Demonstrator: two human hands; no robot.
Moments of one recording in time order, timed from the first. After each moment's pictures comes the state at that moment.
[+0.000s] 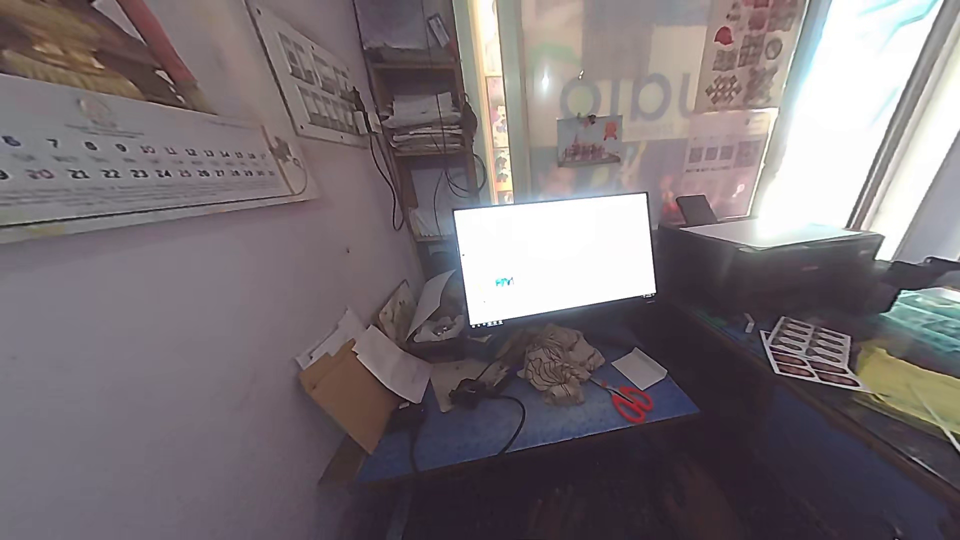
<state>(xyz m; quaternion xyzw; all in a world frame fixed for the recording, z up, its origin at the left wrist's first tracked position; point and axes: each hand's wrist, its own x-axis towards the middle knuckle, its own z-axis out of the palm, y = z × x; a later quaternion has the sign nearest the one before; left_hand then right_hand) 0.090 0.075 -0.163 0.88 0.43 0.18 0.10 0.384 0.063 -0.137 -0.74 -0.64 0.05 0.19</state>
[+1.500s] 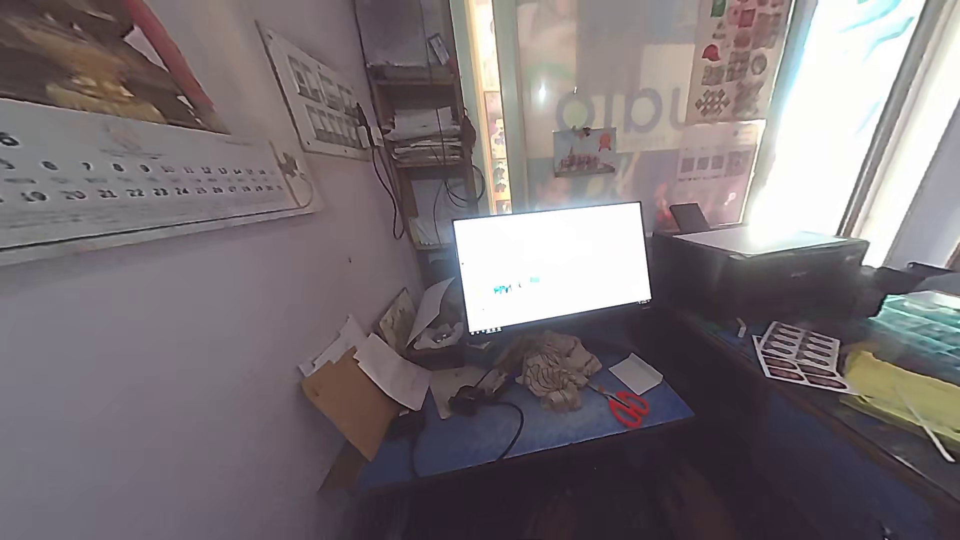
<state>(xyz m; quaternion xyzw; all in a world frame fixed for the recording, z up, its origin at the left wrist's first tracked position) 0.087 0.070 -0.161 0.87 0.44 0.20 0.12 0.371 0.055 -0.110 -0.75 -0.63 0.09 0.20</state>
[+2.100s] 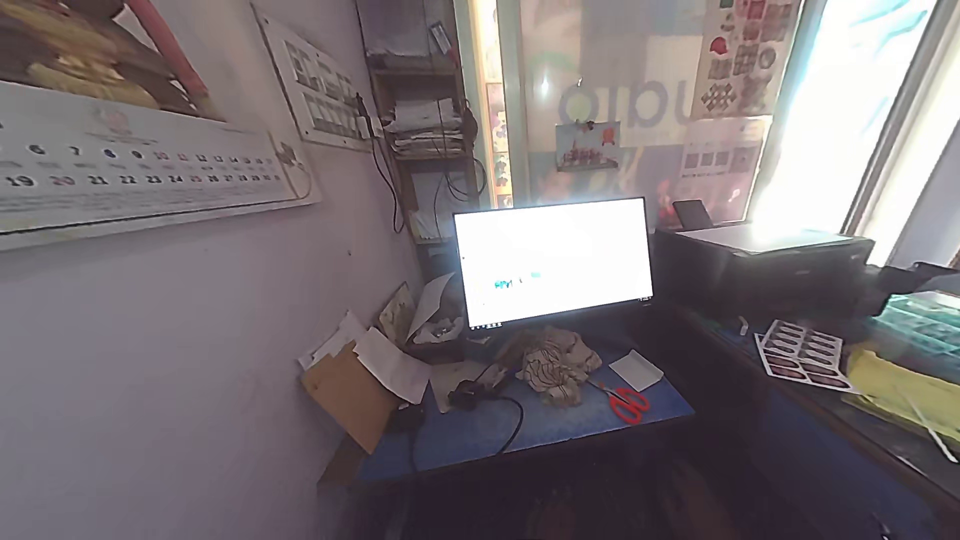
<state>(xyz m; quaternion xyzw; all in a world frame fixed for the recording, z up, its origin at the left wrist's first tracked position) 0.089 0.071 -0.159 0.87 0.44 0.18 0.13 0.376 0.056 -0.129 -0.72 -0.65 0.02 0.22</state>
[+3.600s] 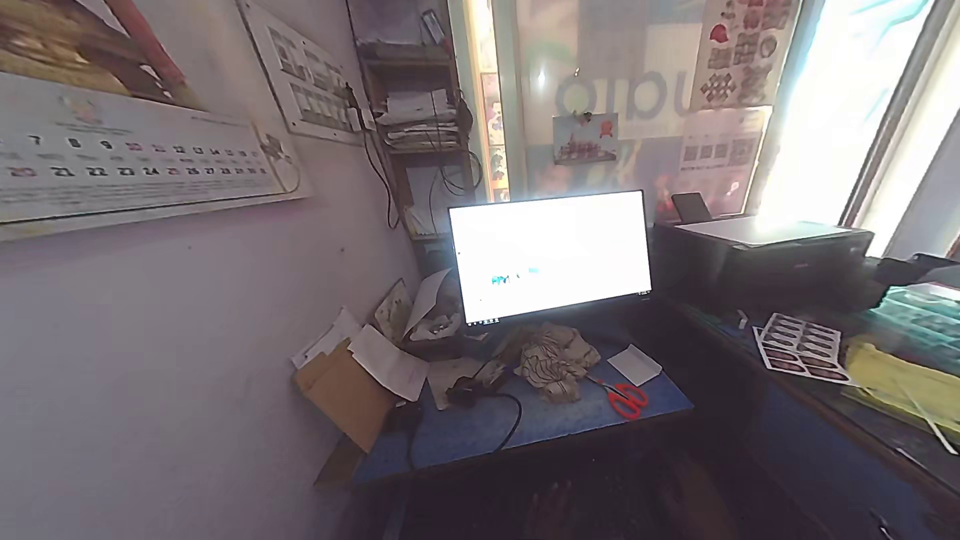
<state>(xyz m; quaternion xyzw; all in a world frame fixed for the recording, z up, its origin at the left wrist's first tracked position) 0.088 0.076 -0.168 0.88 0.41 0.19 0.12 0.382 0.056 -0.136 -0.76 -0.60 0.05 0.23</state>
